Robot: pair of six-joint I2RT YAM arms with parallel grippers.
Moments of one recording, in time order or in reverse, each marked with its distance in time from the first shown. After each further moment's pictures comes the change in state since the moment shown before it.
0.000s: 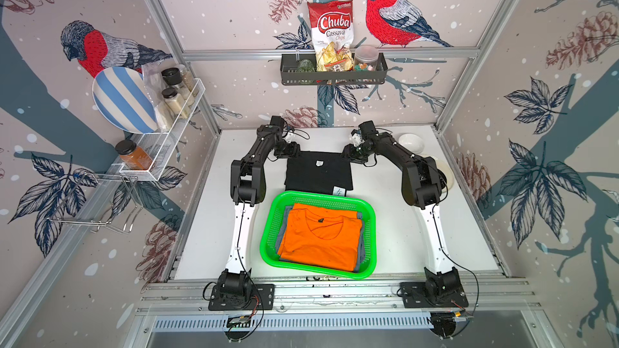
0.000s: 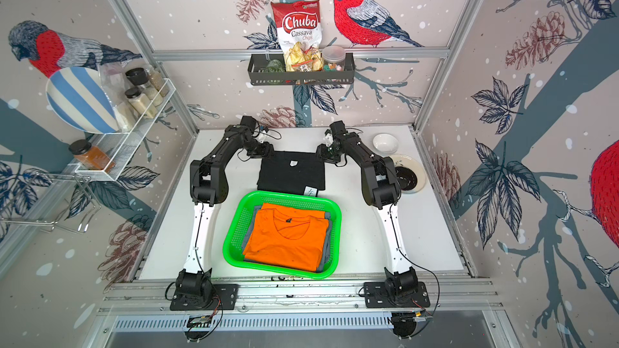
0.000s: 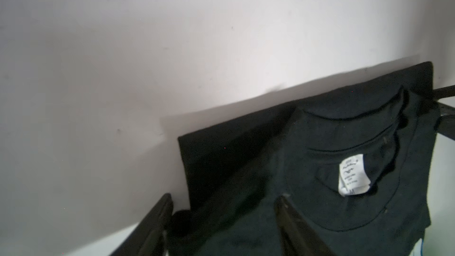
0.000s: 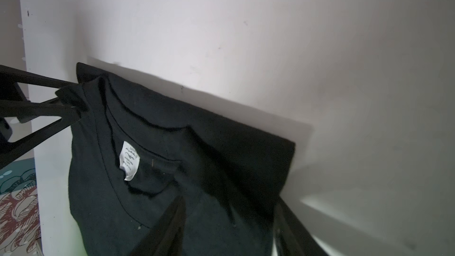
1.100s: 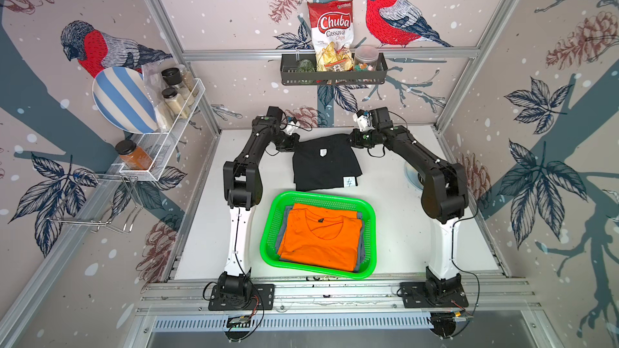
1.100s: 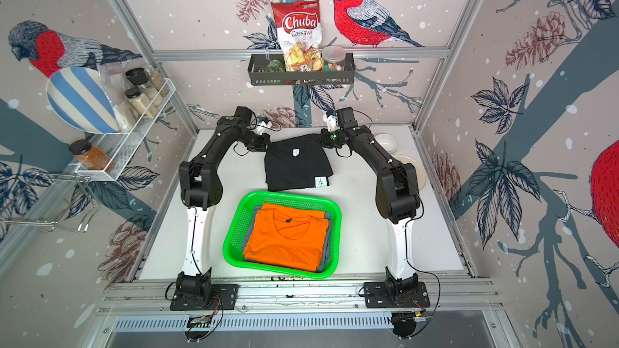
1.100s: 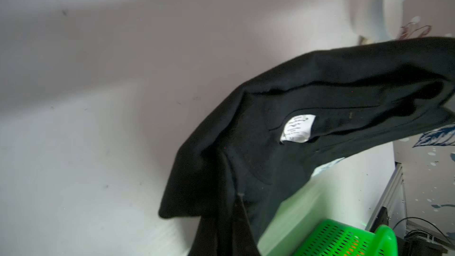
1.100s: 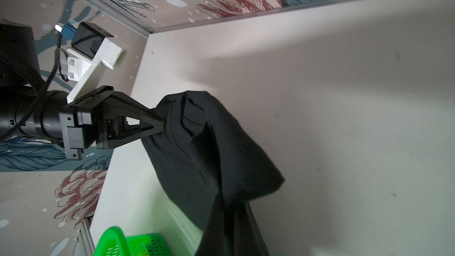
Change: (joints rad) left arm -0.007 -0.237 -0.066 -0.091 0.199 0.000; right arm 0.016 -0.409 -0.220 0.169 -0.066 0.030
